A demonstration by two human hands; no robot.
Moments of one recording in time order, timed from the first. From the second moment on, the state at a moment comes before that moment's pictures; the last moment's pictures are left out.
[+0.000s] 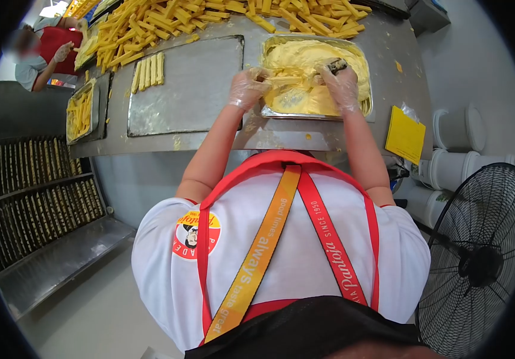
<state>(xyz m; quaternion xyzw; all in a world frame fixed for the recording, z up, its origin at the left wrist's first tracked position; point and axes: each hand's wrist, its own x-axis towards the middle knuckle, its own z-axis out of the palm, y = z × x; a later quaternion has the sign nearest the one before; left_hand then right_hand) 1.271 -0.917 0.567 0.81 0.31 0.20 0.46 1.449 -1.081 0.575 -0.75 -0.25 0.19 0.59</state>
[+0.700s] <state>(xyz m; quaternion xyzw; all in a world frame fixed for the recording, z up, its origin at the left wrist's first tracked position) 1.130 -0.671 0.445 0.75 0.57 0.33 0.04 1.429 -1.073 0.574 -0.81 -0.24 0.18 0.51</state>
